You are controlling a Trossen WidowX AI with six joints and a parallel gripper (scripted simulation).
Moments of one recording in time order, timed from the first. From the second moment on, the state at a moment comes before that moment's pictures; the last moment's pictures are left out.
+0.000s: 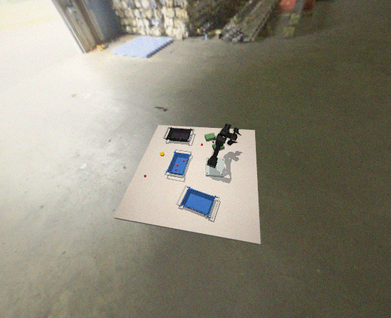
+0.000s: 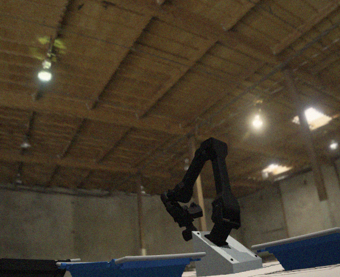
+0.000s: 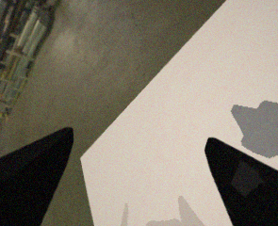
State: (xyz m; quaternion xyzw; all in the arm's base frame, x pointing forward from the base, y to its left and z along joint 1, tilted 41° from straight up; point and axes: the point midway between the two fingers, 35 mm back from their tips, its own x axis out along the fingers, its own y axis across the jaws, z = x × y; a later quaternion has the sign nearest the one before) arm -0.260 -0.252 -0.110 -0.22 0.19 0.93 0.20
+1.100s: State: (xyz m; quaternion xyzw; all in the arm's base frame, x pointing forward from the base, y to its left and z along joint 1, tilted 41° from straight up) arm -0.059 -0.370 -0.137 -0.48 -0.32 0.80 -0.15
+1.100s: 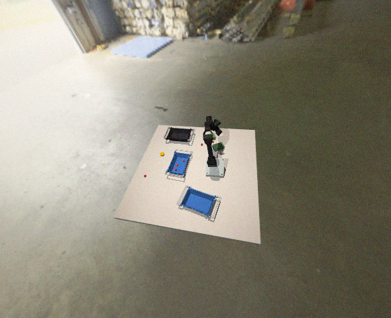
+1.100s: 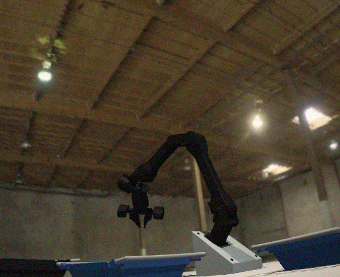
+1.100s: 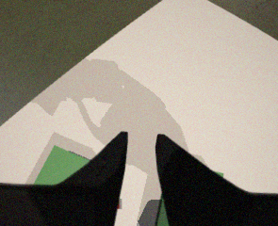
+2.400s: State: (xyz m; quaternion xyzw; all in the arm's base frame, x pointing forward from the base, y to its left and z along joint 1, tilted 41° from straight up) arm 0.341 -0.193 -0.097 -0.30 -0.65 -0.17 -0.68
